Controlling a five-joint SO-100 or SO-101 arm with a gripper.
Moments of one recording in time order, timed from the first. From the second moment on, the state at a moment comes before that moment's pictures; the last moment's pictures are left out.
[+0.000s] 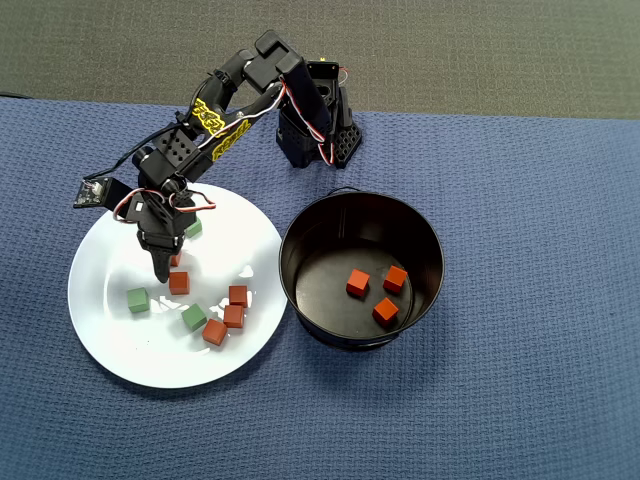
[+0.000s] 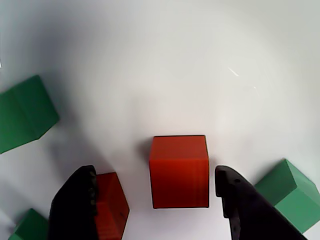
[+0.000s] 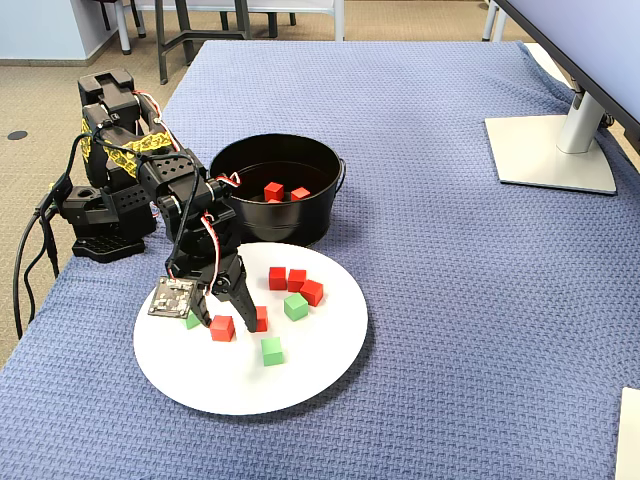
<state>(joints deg) 46.0 70.1 88.9 61.6 -42.5</state>
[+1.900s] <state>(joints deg) 10.2 107.9 89.6 81.0 -20.6</state>
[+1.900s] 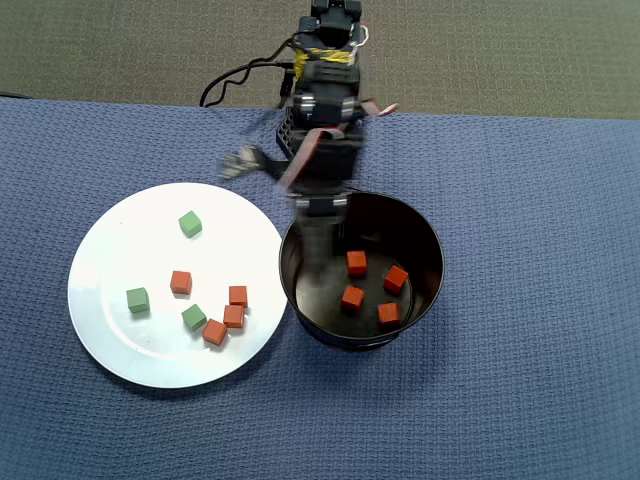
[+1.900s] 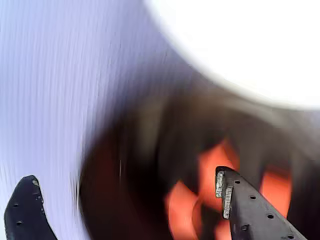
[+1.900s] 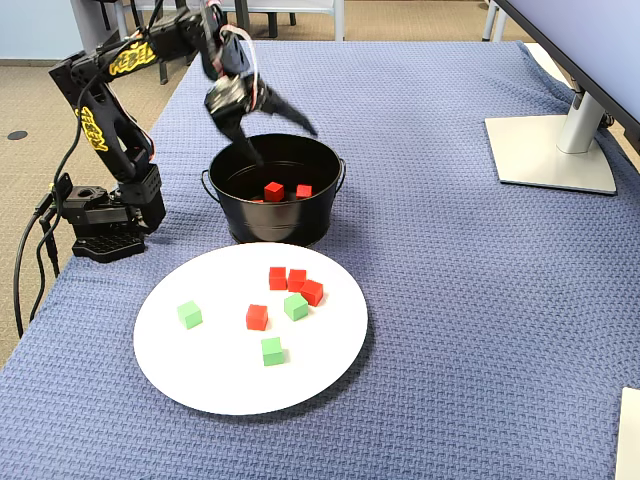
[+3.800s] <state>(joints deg) 38.6 57.8 67.5 72.5 -28.1</state>
